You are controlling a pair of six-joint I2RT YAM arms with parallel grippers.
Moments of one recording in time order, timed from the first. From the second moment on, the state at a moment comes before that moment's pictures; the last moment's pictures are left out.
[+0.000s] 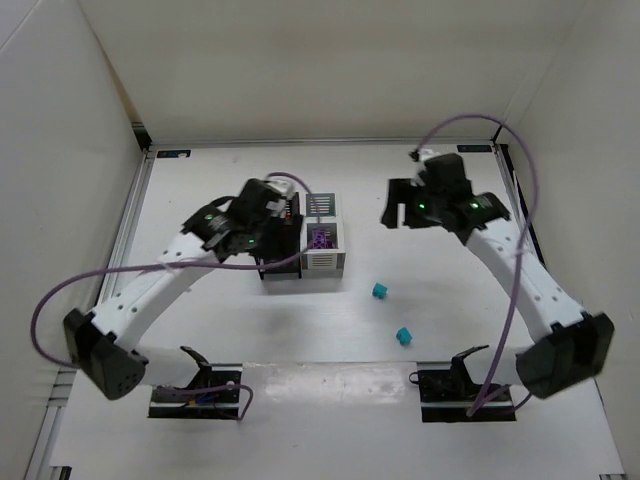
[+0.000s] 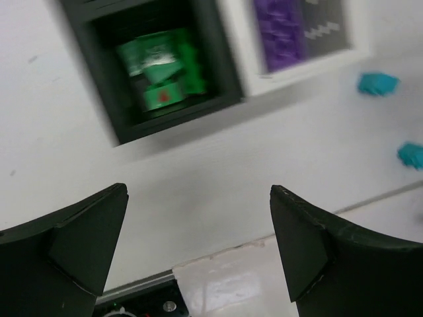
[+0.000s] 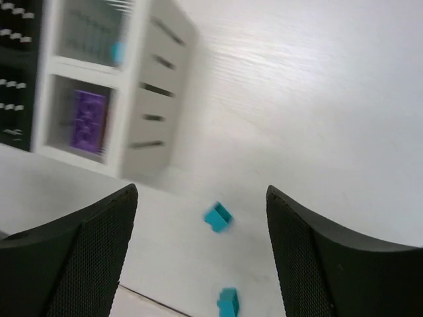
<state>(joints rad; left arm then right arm) -0.61 1.25 1.27 -0.96 -0.10 -0.36 0.48 1.38 1.34 -0.70 -0.11 0.25</state>
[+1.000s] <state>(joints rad) -1.10 2.11 1.70 -0.66 -0.08 -0.29 -0.09 0.84 1.03 -0.87 -0.15 0.31</state>
